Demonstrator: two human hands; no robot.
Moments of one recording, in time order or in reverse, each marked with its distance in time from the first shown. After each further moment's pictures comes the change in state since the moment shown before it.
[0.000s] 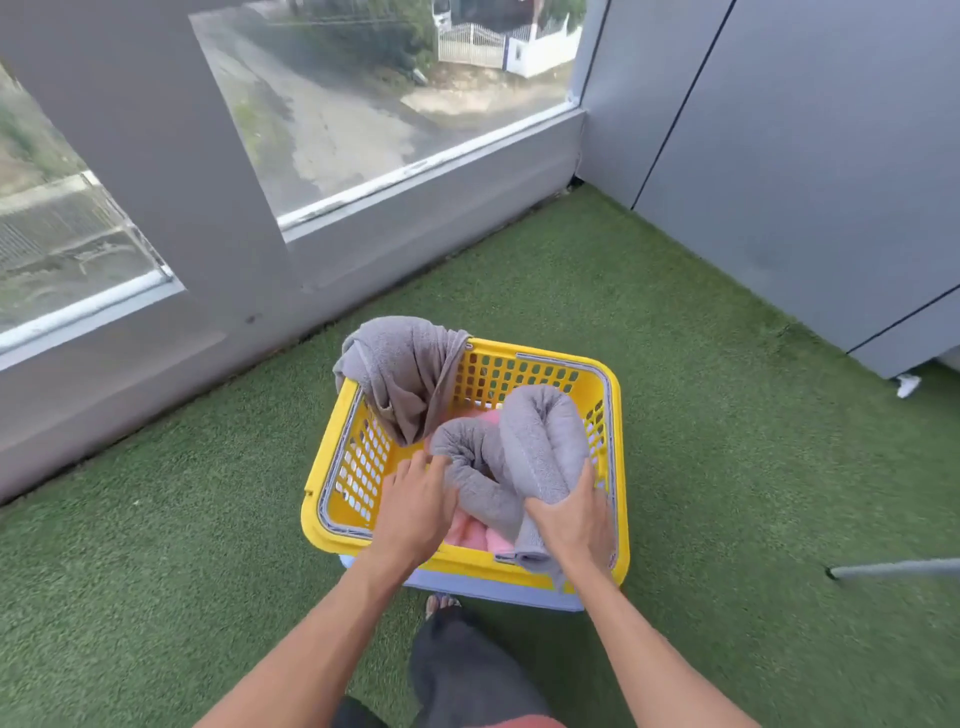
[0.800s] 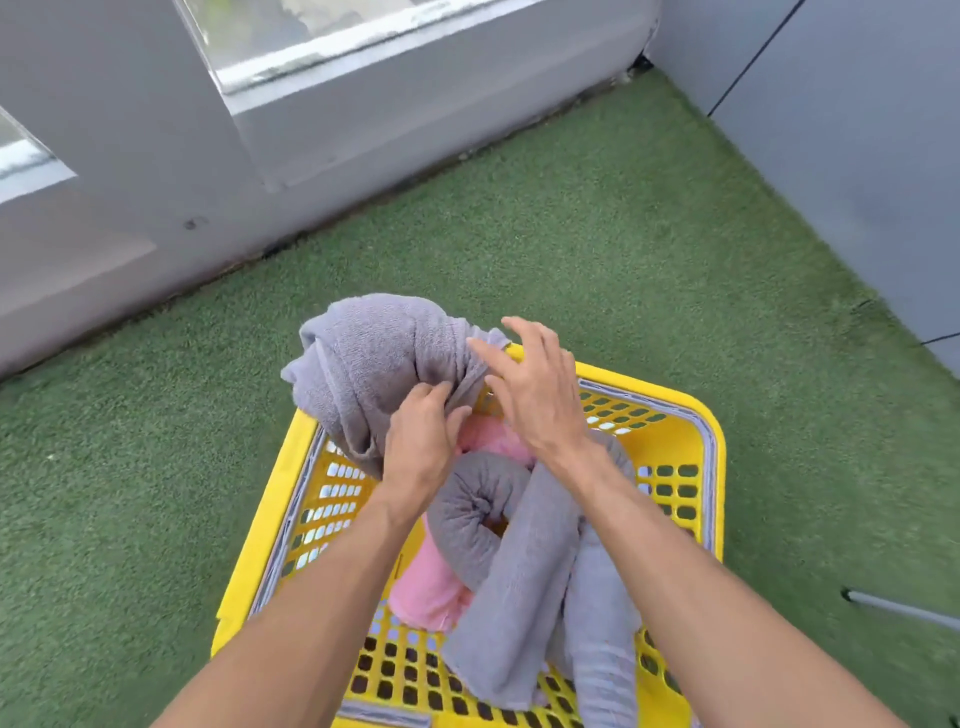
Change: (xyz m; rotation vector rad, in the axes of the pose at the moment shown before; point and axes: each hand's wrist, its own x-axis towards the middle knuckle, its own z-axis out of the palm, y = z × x) left_hand 0.235 -0.073 0.072 -0.318 0.045 -0.239; right_hand 0.241 -0.159 0.120 -0.352 0.063 -0.968
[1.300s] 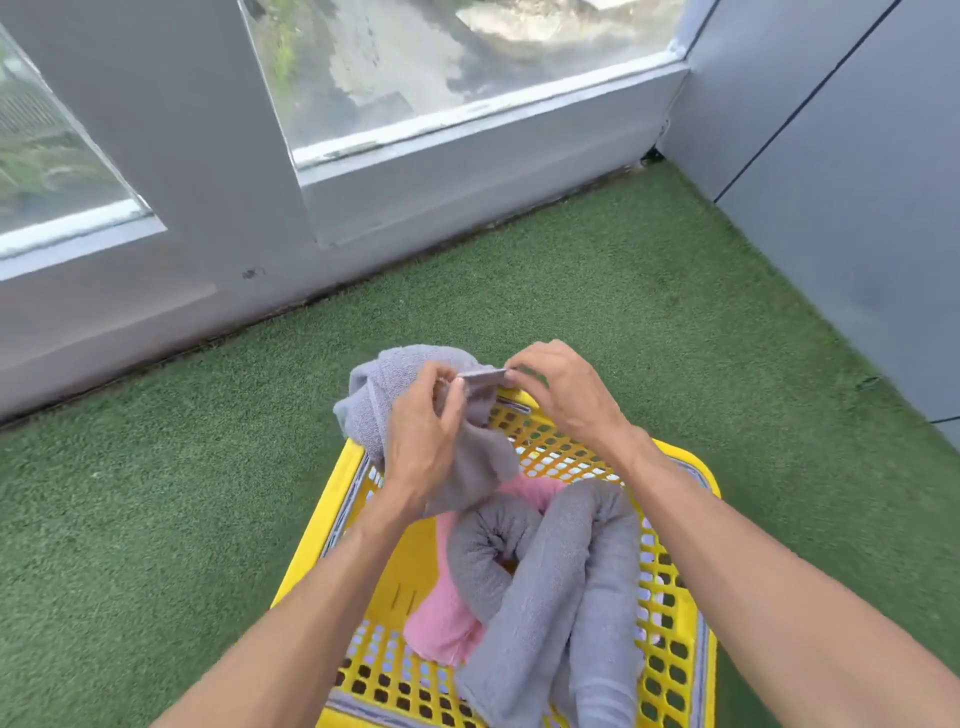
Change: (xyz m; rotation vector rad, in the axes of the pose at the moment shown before) left_hand -0.007 0.033 -0.089 -0.513 0.311 0.041; right_hand 0.049 0.001 -0.072 0.341 -0.096 -0.184
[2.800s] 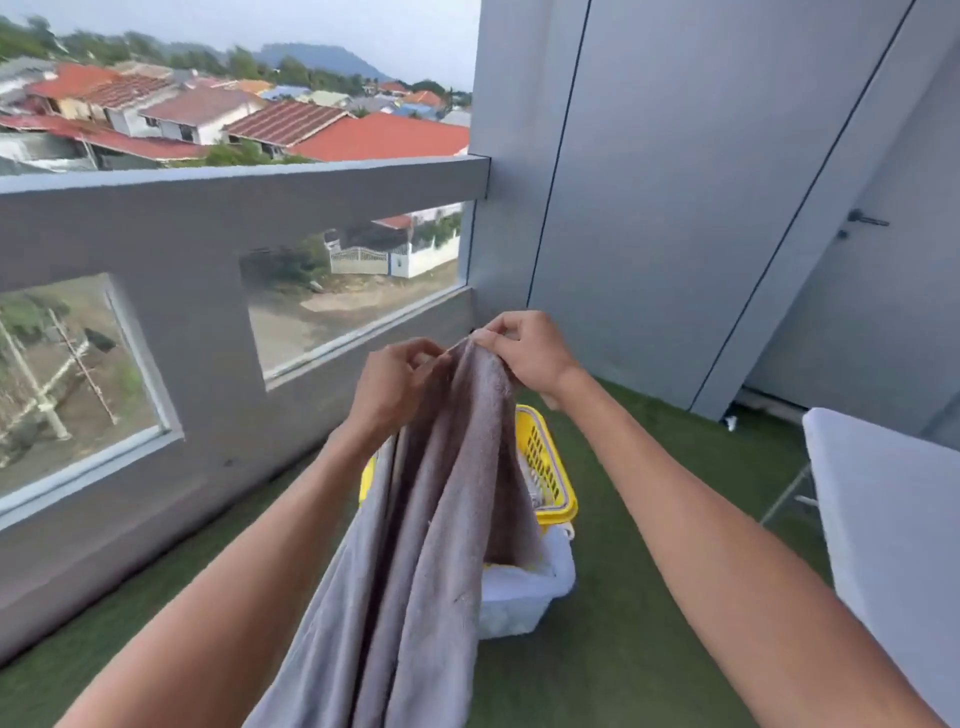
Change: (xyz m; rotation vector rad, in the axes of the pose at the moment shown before) left_hand -0.362 0.226 -0.325 0.038 -0.276 0.578; right_hand -0.369 -0.513 -0.169 0.396 0.650 0.347
